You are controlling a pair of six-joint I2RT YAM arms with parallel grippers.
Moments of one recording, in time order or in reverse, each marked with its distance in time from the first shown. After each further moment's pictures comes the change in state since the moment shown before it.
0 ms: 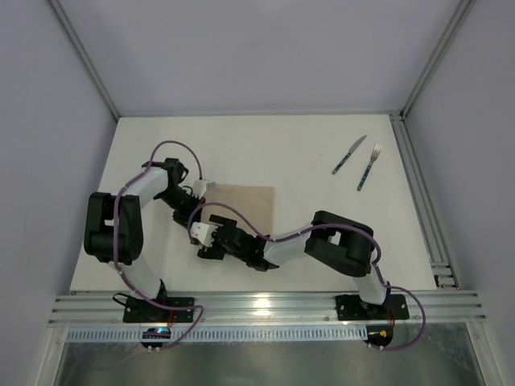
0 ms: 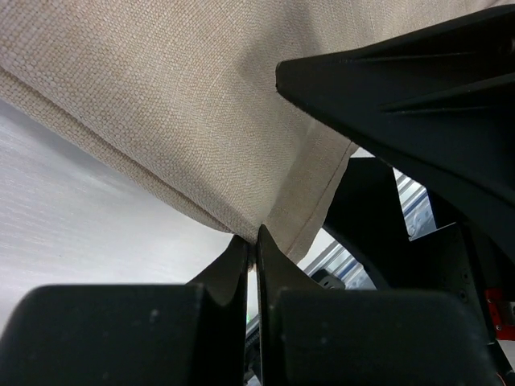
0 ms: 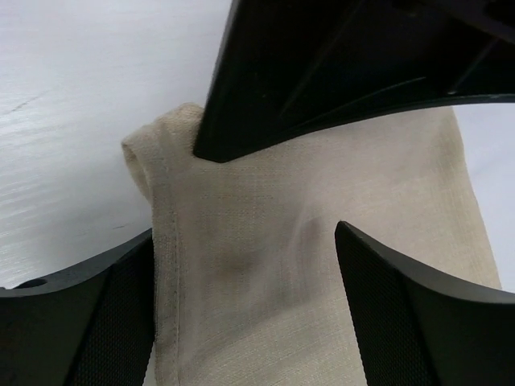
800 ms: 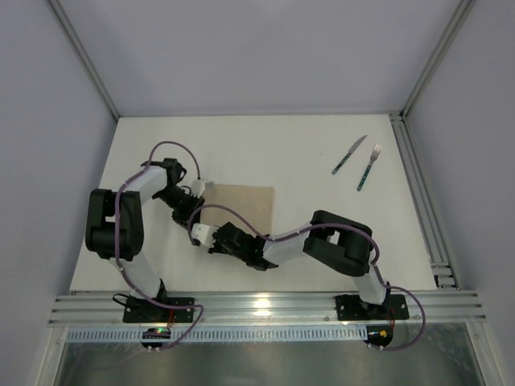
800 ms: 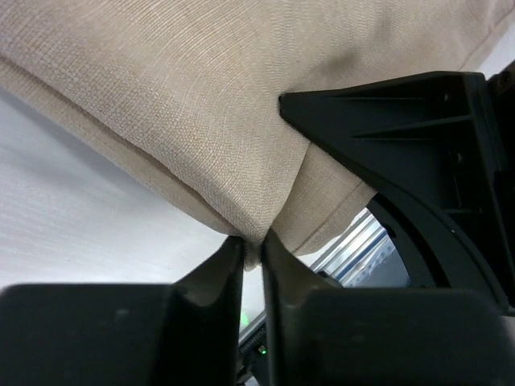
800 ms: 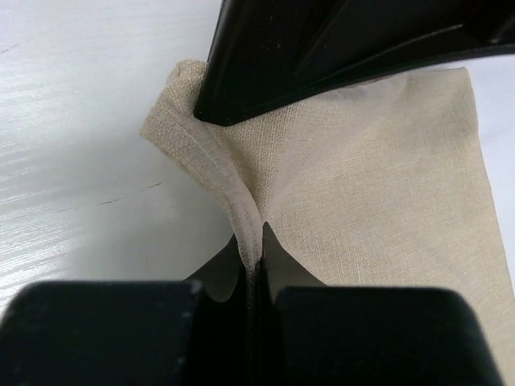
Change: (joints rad) left arm 0.024 0.040 0.013 0.000 0.017 0.000; right arm 0.003 0.021 0.001 -0.040 0.057 -0.010
